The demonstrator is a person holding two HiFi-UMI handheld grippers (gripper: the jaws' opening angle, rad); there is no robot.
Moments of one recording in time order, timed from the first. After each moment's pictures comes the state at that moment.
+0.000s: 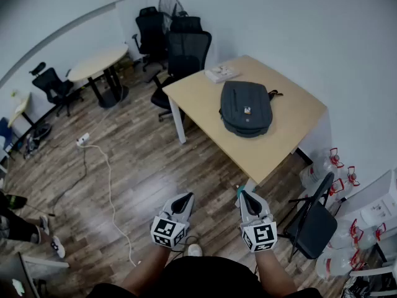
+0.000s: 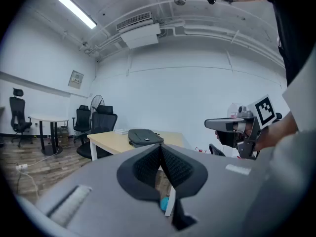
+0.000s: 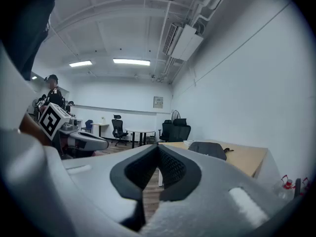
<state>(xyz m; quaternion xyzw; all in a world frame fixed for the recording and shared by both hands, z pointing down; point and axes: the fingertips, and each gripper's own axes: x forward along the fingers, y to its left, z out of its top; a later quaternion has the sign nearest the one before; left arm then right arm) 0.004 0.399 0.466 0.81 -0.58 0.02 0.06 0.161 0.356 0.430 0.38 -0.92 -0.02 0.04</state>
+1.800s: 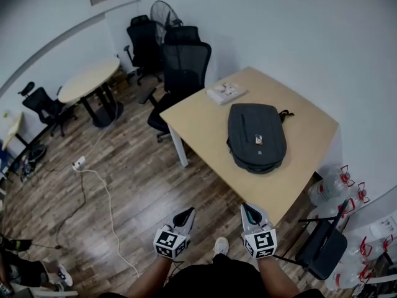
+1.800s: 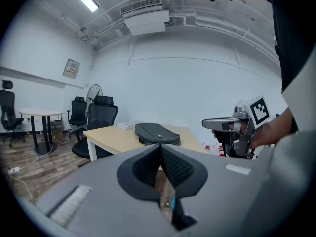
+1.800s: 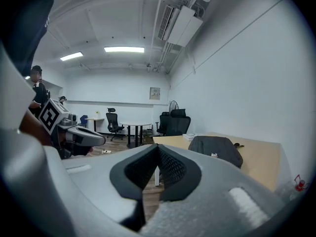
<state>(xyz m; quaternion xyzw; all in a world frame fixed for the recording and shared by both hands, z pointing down) -0.099 0.234 0.499 0.82 -0.56 0.05 0.10 0.064 0.184 0.470 0.39 -0.92 0.01 0.08</state>
